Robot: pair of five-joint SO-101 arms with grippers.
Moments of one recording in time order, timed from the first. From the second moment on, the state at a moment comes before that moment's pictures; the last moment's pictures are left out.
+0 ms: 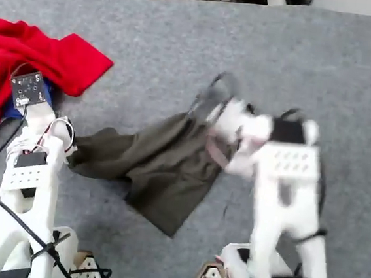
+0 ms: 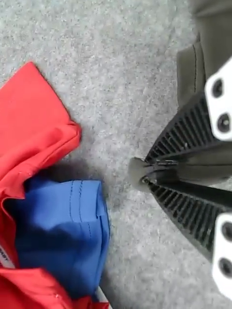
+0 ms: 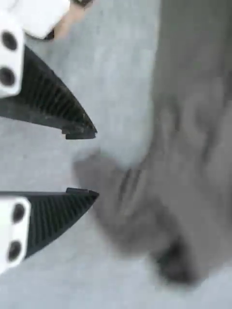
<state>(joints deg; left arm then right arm) -18.1 -38.8 69.1 21.1 5.4 -8.4 -33.0 35.3 85.2 60.0</state>
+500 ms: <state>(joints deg) -18.1 -38.5 69.1 21.1 5.4 -42.6 -38.5 60.0 71.7 47.9</state>
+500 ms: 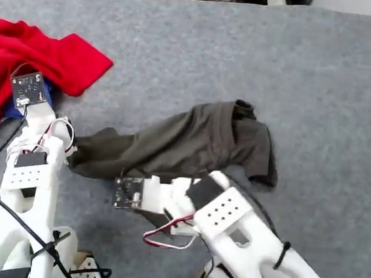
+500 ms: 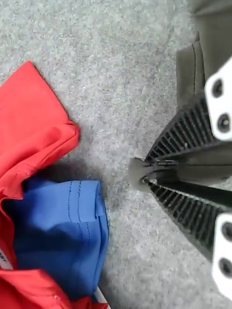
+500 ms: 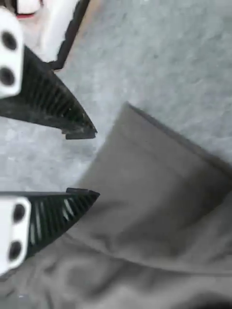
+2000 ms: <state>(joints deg) -18.1 -38.3 69.1 21.1 5.4 -47.4 -15.9 60.1 58.9 42.8</state>
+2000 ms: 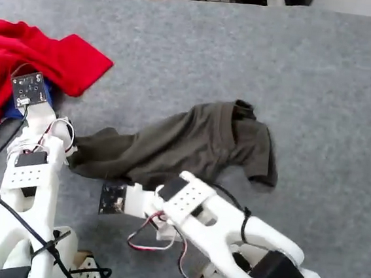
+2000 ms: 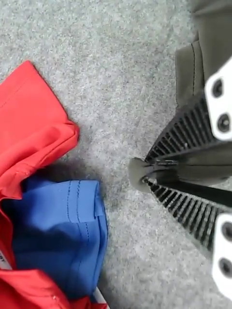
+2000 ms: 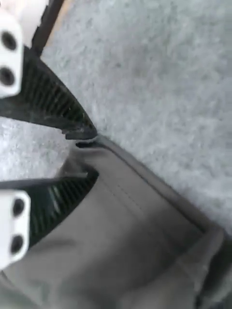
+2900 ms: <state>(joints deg) -18.4 -41.5 44.4 48.7 7.9 -19.3 -26.8 -2.4 85.7 38.6</state>
